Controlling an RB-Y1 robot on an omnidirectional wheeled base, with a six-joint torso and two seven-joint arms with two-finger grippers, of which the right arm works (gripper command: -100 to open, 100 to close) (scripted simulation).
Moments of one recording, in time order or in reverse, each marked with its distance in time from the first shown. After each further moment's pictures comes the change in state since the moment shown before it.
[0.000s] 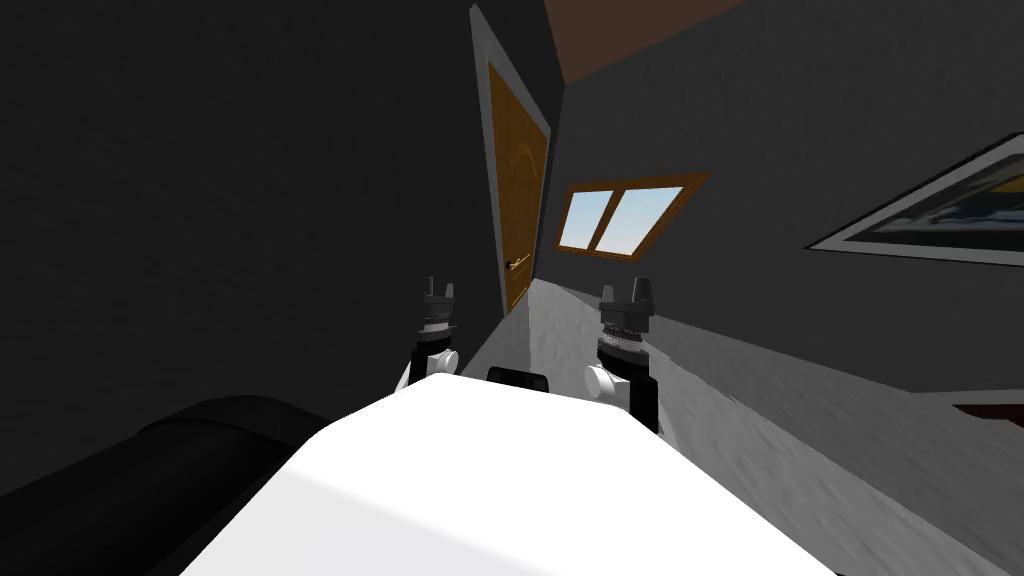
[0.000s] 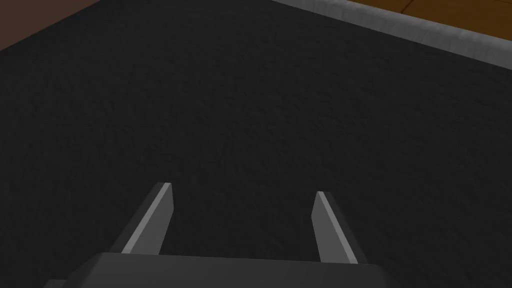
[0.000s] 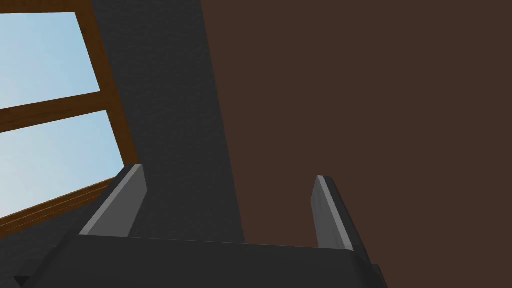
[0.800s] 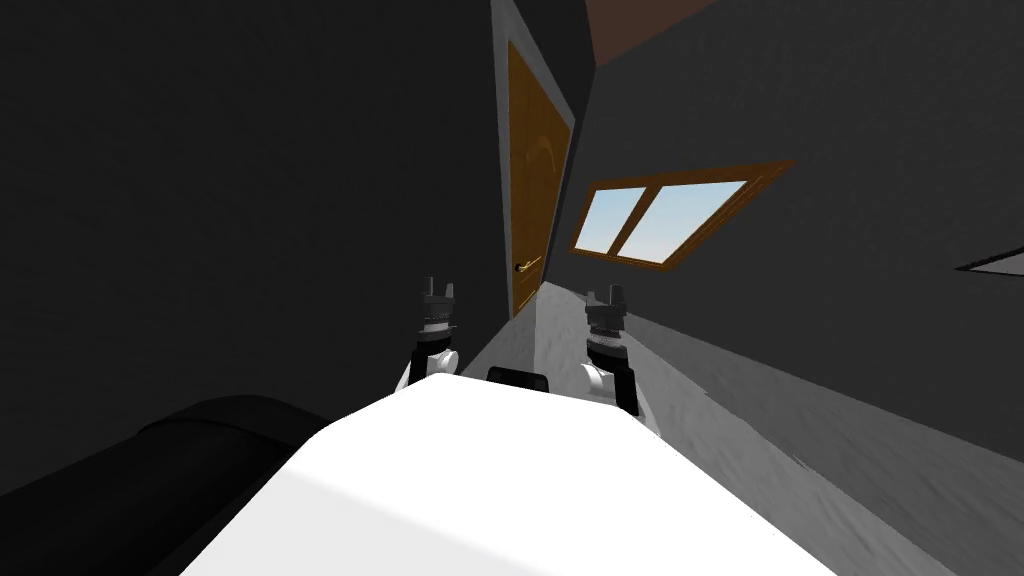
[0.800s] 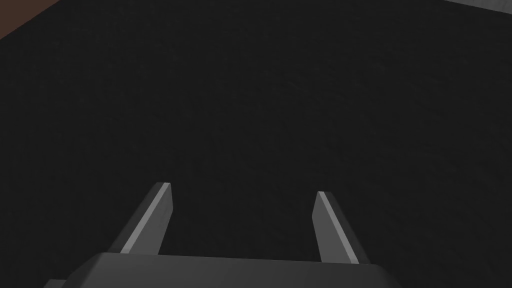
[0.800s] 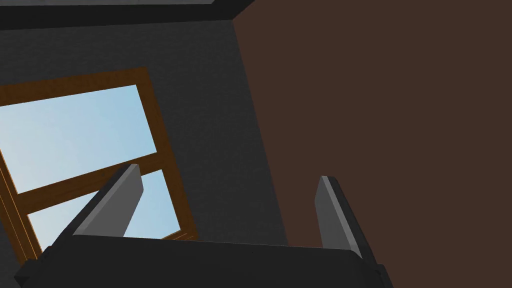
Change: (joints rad) arm -0.056 -0.060 0.032 0.171 -0.023 -0.049 -0.034
